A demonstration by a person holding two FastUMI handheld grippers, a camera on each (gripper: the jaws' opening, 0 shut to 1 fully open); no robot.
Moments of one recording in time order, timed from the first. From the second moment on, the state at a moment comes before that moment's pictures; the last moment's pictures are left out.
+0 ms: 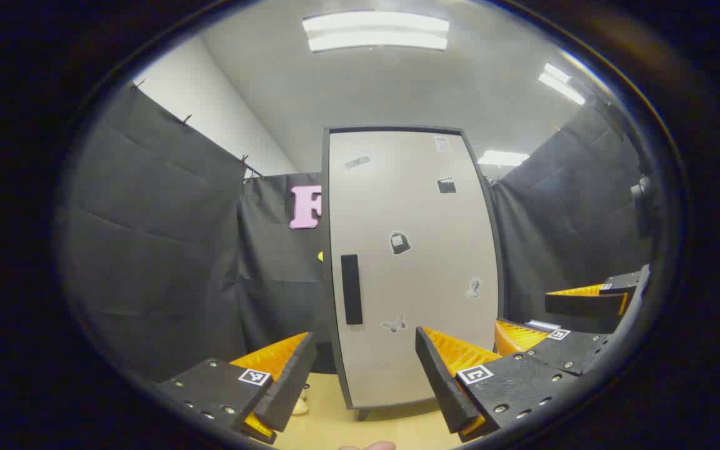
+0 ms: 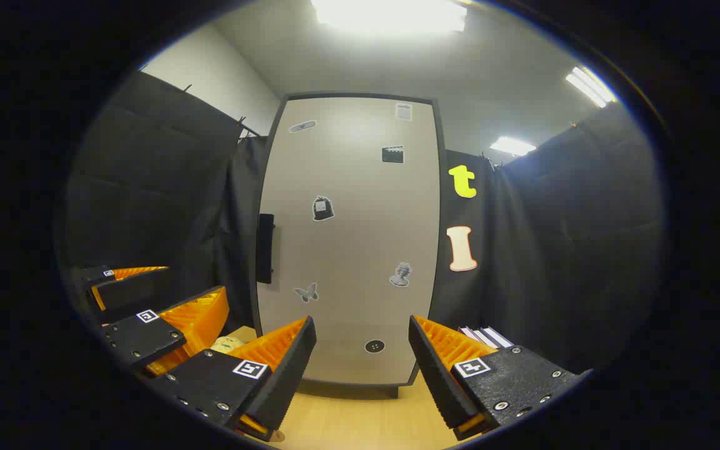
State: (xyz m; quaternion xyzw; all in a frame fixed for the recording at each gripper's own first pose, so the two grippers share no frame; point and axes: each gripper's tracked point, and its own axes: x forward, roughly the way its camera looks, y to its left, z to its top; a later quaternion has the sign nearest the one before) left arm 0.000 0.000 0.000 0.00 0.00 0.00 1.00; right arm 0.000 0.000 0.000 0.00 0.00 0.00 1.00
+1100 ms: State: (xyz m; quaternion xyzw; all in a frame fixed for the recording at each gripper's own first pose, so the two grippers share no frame) left arm 0.008 0.010 -0.025 0.01 0.05 0.02 1.00; right arm 0.007 -0.004 0.009 -0.02 -0.01 0.02 1.00
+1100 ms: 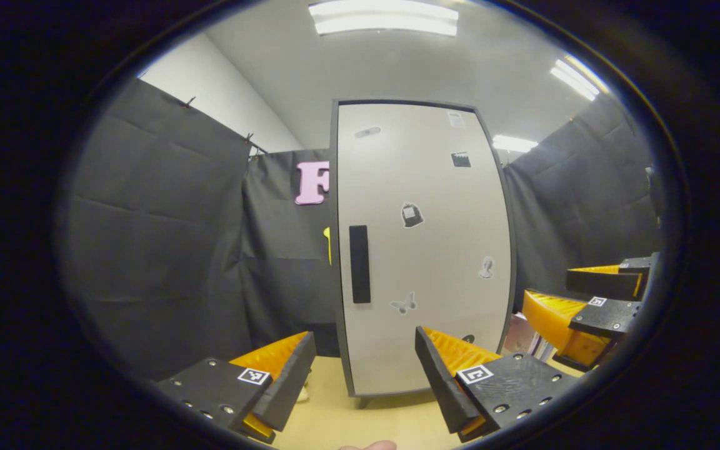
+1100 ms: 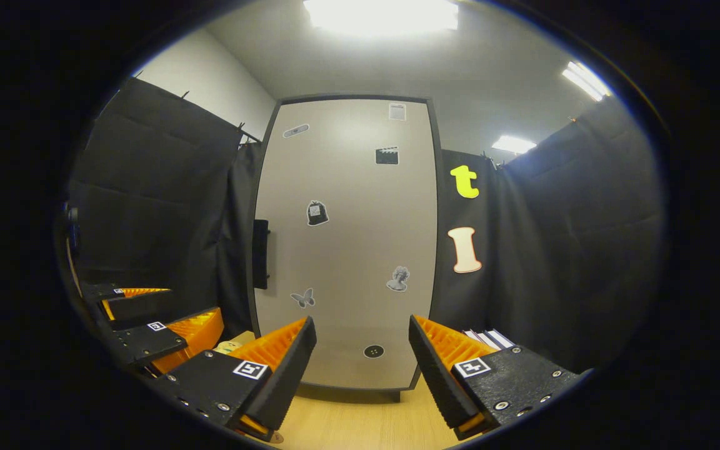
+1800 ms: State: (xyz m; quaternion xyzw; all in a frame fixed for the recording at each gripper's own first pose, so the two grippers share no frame) left arm -0.020 0.059 -0.034 0.02 0.06 0.06 1.00; right arm 0.063 0.029 0.012 -0.04 -0.01 0.04 1.00
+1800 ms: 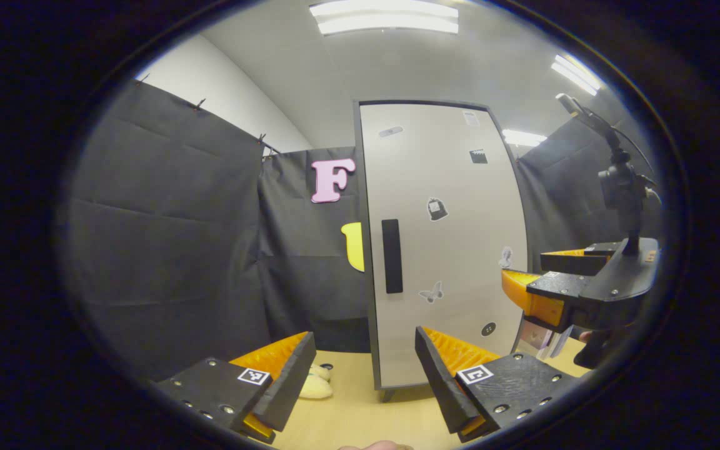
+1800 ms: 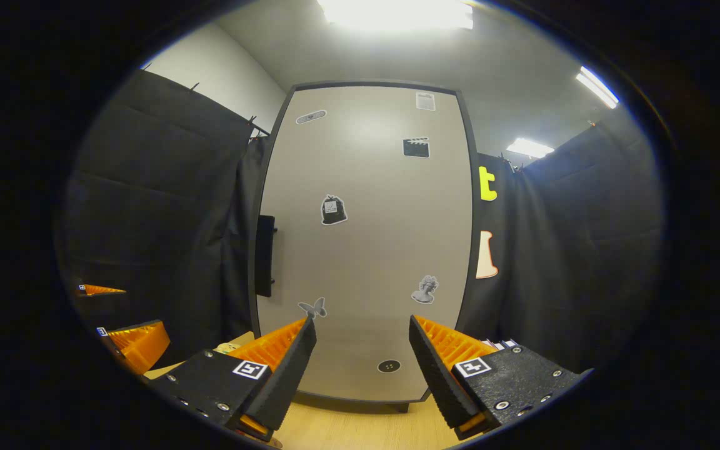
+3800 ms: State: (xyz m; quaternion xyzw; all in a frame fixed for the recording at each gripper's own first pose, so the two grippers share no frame) left arm -0.176 0.150 -0.067 0.01 0.13 0.21 0.97; right arm 0.209 0.199 0.015 -0.04 0.02 0.17 0.98
